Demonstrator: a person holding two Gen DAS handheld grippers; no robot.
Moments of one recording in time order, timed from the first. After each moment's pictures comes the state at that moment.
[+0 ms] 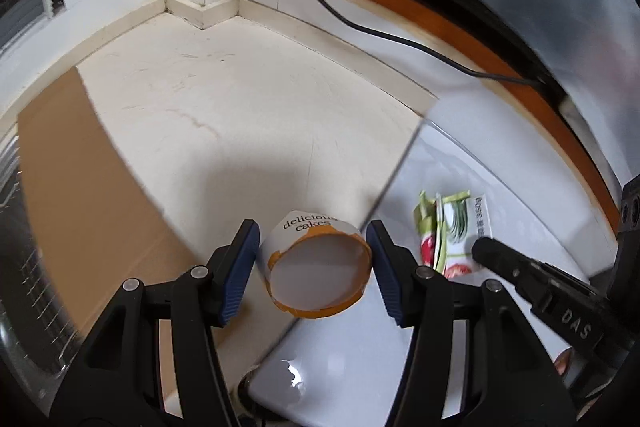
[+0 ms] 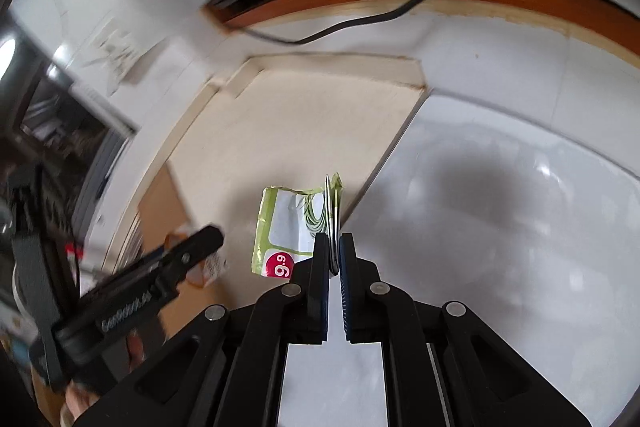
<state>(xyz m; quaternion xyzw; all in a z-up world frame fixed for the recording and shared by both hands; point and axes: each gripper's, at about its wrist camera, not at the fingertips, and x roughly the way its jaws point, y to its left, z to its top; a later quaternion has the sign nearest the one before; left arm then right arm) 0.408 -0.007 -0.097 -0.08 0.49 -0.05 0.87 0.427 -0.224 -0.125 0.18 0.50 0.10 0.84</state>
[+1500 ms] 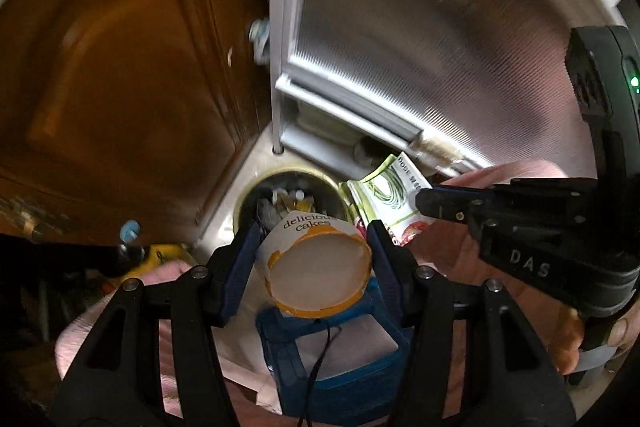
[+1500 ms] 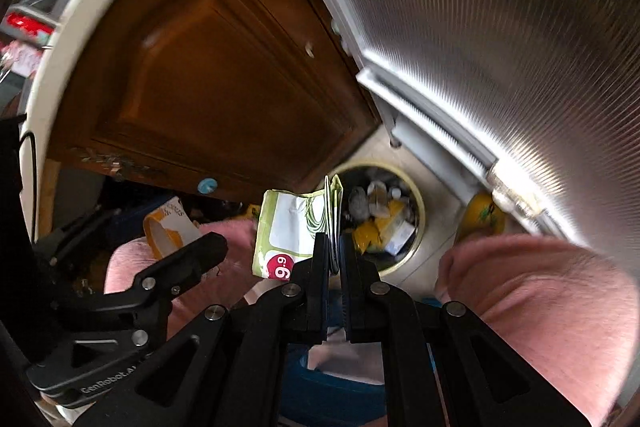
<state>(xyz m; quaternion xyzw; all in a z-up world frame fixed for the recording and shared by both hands) 0.000 -0.012 -0.352 -0.02 0.61 -0.11 0.79 0.025 -0.164 -0.391 0.08 0.66 0.15 0.74</state>
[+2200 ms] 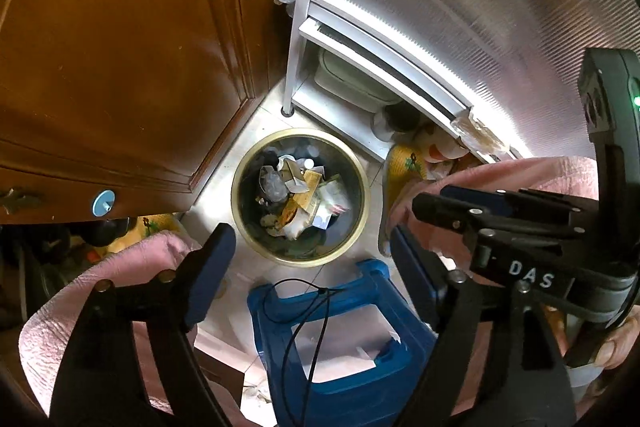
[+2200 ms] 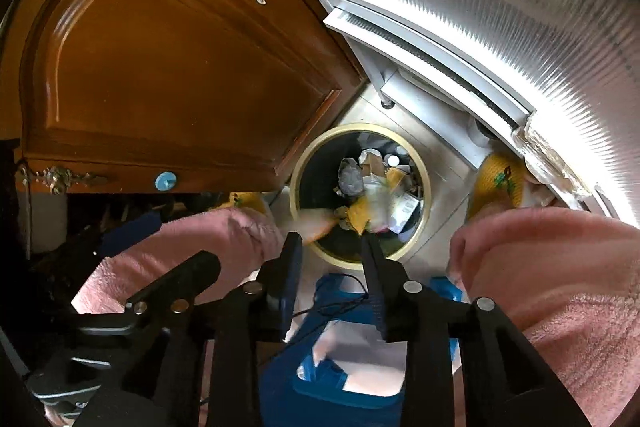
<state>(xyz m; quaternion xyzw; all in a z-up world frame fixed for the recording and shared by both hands) 0.041 0.004 -0.427 -0.05 0.66 -0.08 0.75 0.054 -0.160 -0.494 0.12 0.70 0.12 0.69</state>
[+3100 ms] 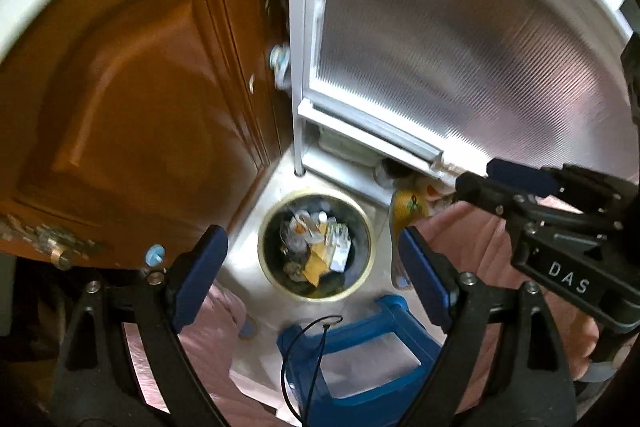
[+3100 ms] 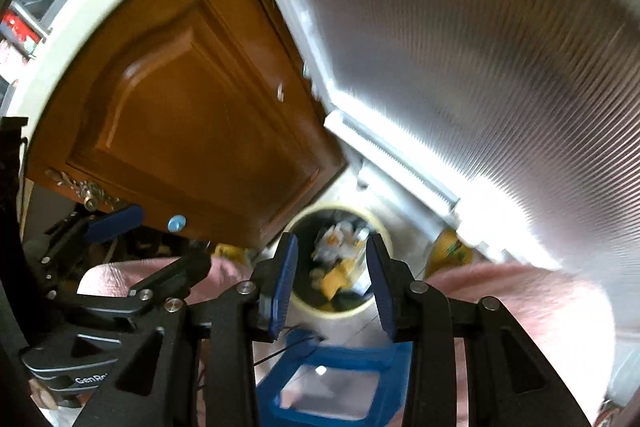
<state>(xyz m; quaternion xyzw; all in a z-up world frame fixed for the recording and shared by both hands) 0.029 -0.008 -0.323 0.02 0.56 -0.08 0.82 0.031 -0.164 -0.363 0.04 0.58 0.09 0.81</state>
